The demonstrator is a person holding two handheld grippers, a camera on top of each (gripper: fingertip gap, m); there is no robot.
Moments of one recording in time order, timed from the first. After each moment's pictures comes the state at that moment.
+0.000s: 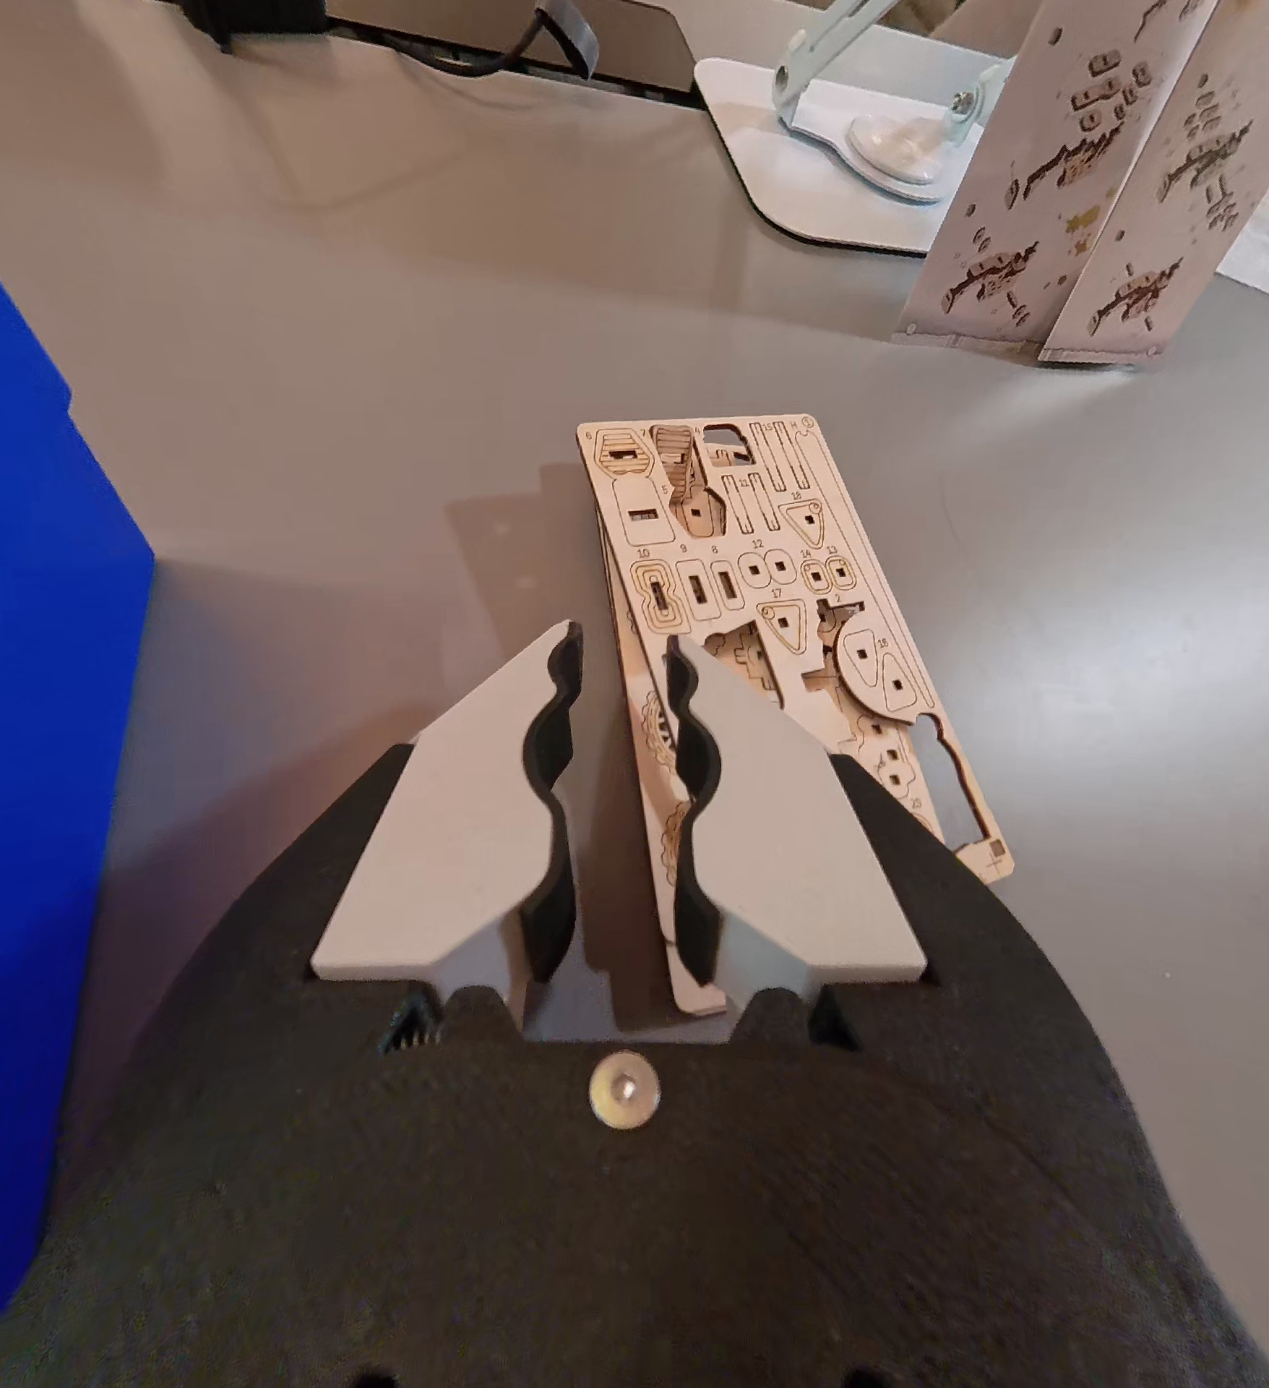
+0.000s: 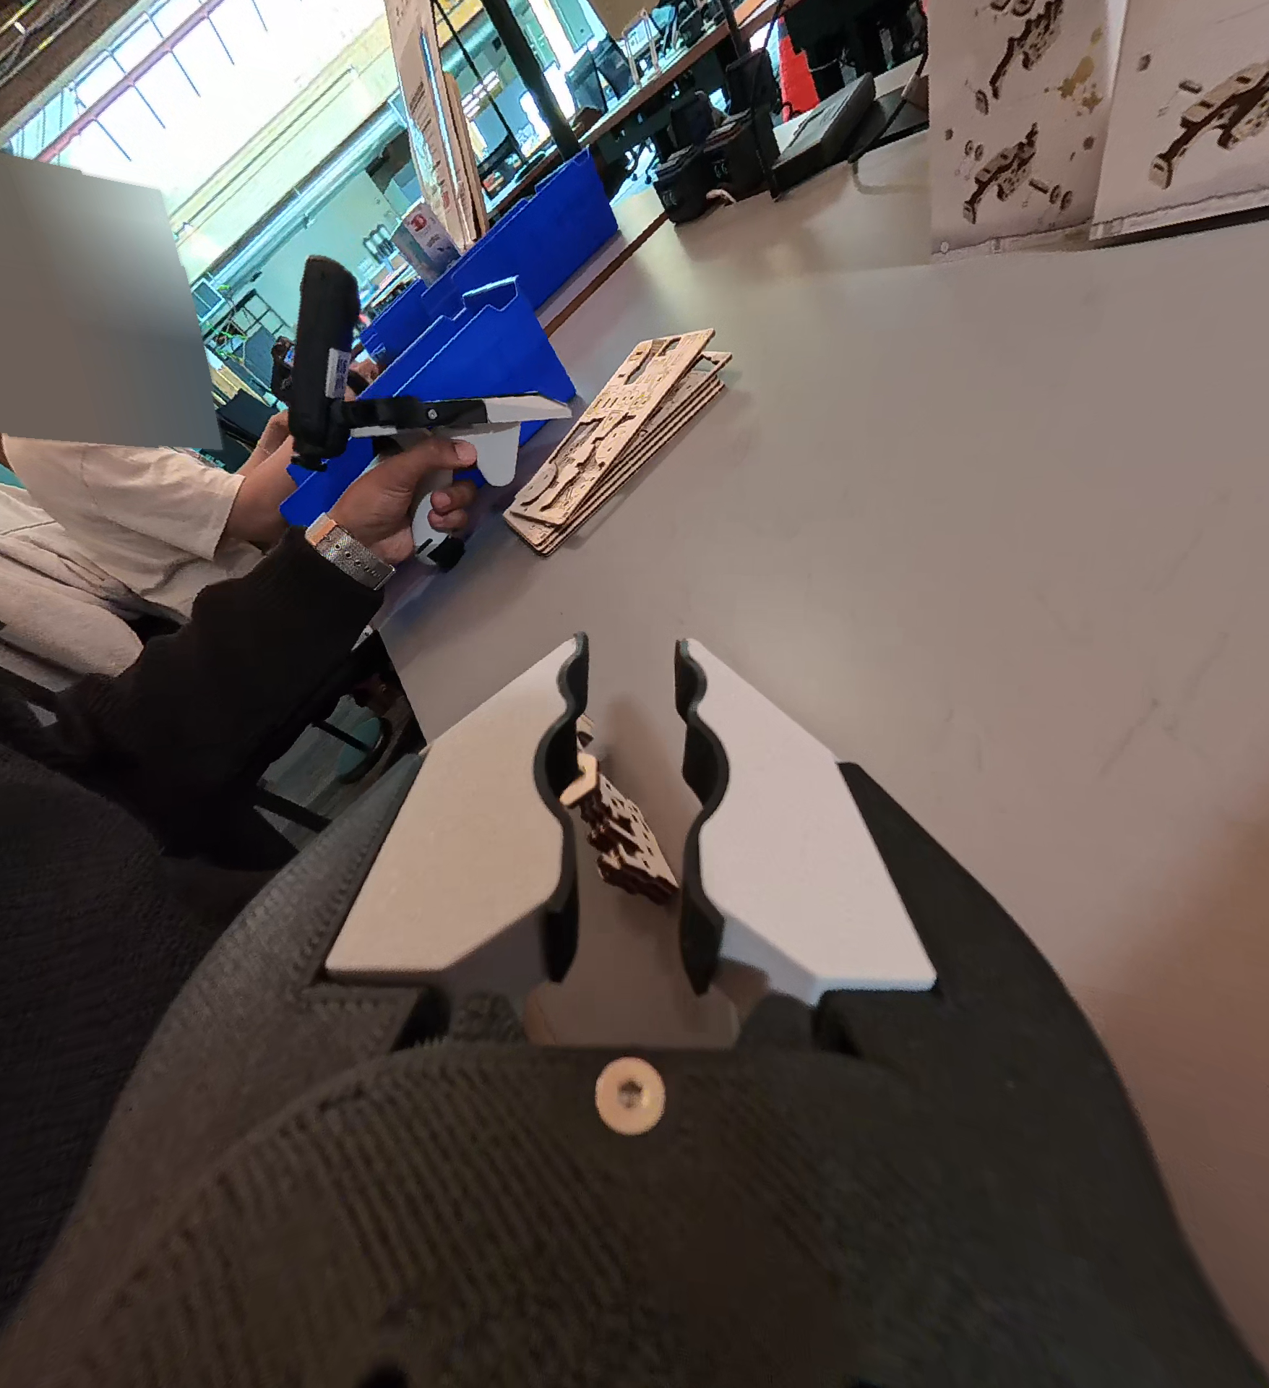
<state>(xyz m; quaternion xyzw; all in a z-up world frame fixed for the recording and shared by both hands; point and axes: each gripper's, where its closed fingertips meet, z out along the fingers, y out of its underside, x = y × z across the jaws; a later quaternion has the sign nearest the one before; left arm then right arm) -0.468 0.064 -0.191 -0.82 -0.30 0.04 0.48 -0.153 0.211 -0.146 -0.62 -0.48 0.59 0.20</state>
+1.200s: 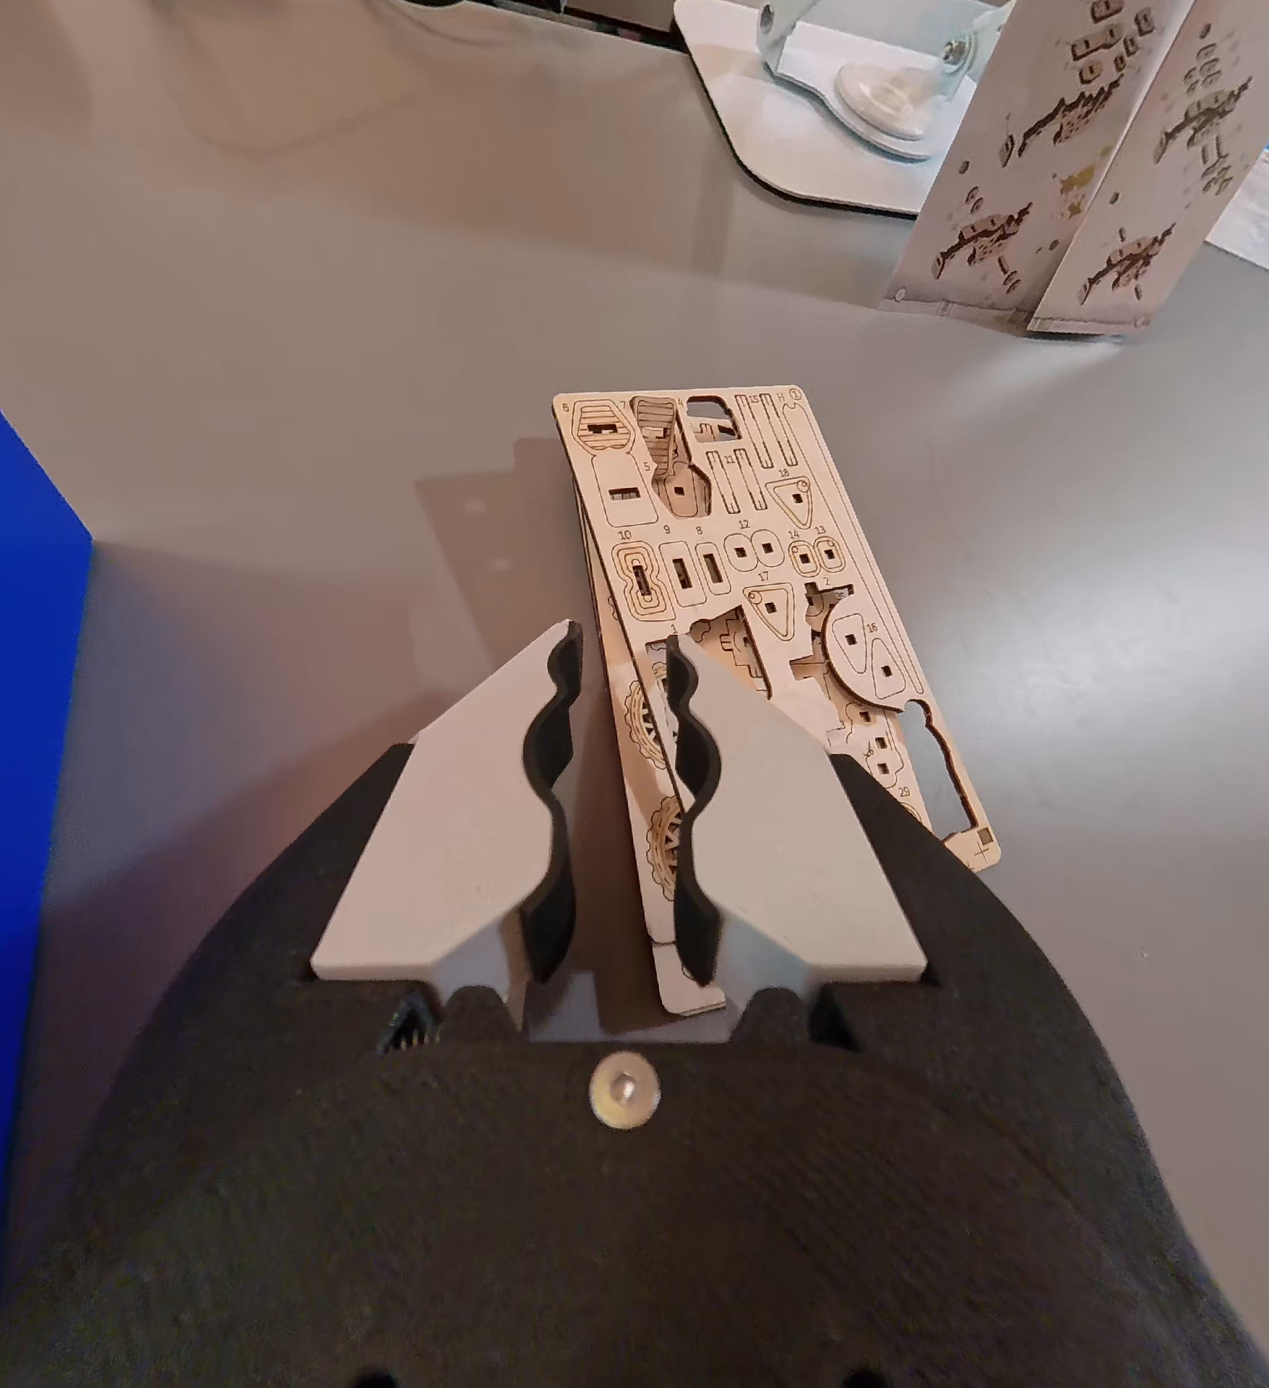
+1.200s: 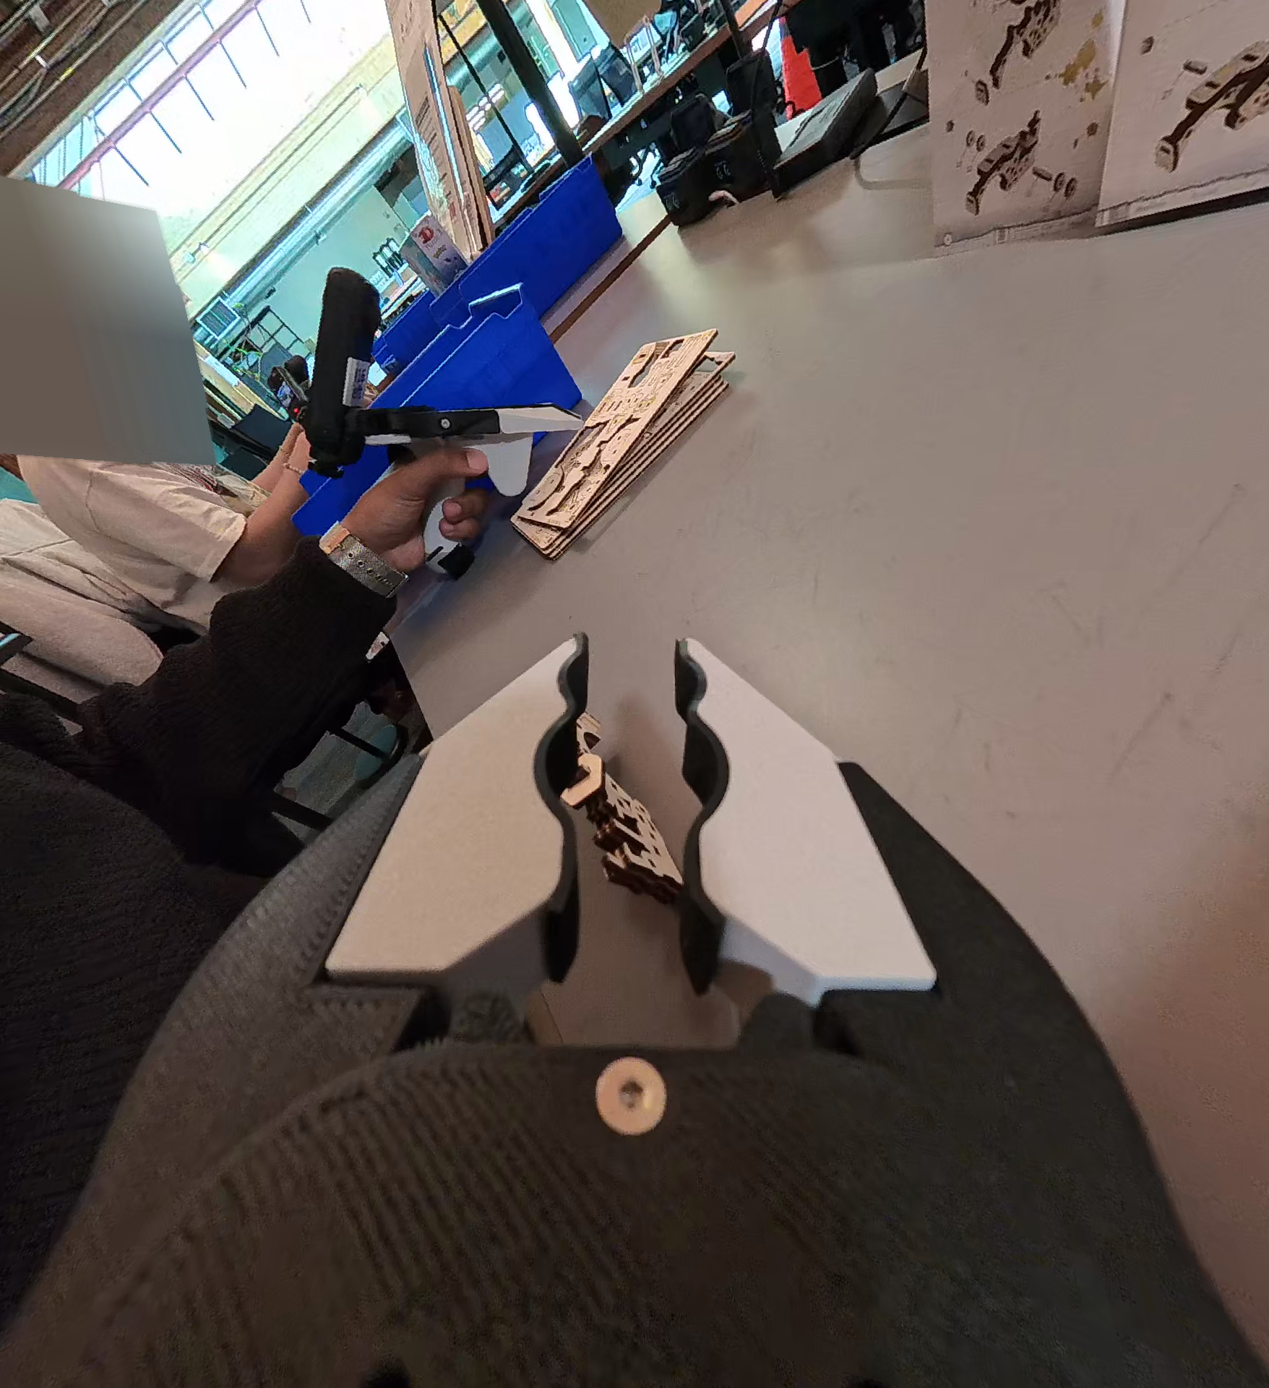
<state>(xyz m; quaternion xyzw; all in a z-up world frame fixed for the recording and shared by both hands) -0.463 0.069 -0.198 -0.83 -0.30 0.01 0.47 -0.154 0.211 -0.146 -0.62 -0.47 0.60 0.19</state>
